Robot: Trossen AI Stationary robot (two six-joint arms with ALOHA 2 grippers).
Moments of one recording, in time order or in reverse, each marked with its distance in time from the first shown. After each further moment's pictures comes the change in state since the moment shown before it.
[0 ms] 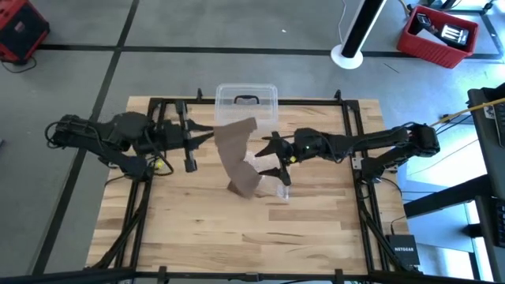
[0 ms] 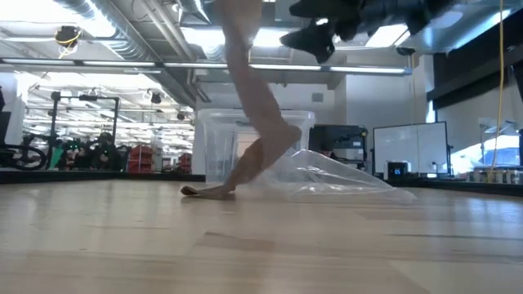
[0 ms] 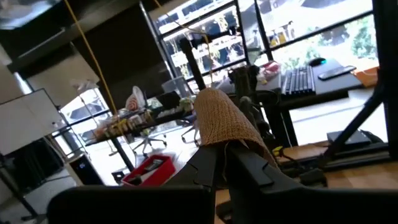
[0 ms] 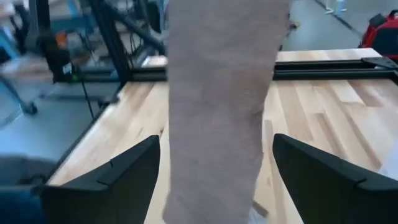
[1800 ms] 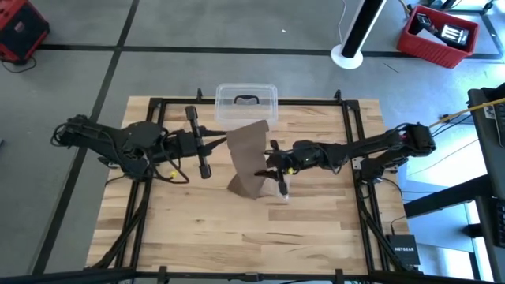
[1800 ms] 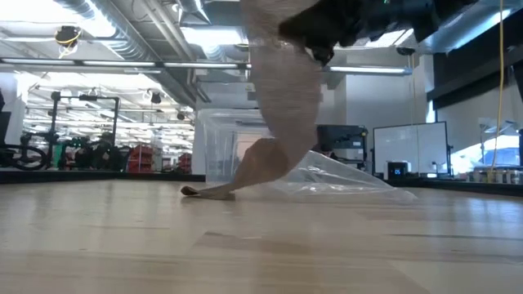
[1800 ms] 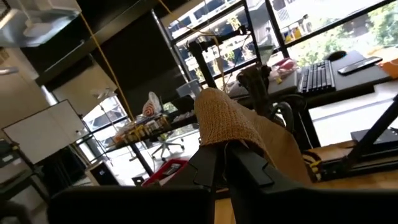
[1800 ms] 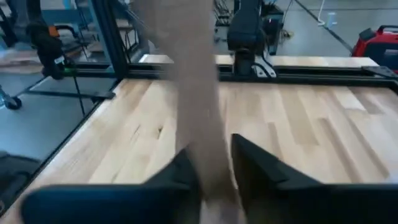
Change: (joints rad) left arm -0.041 0.096 -0.001 0.145 -0.083 0.094; right arm 0.097 0.038 -0.020 0.048 0.117 -0.052
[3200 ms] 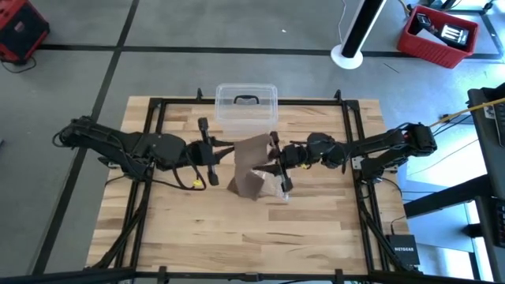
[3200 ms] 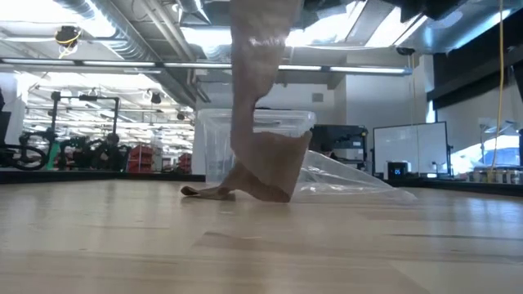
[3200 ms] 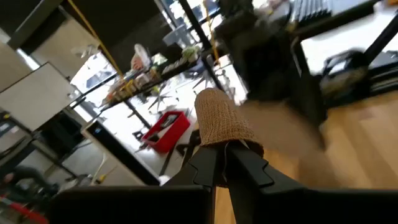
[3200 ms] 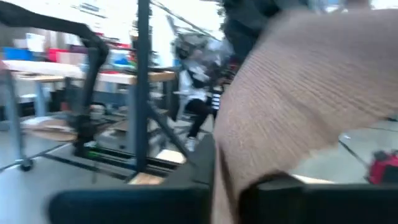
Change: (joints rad) left arm 0.000 0.060 0.000 -0.226 -0.083 -0.072; right arm 0.017 -0.009 0.034 0.406 -0.122 -0.056
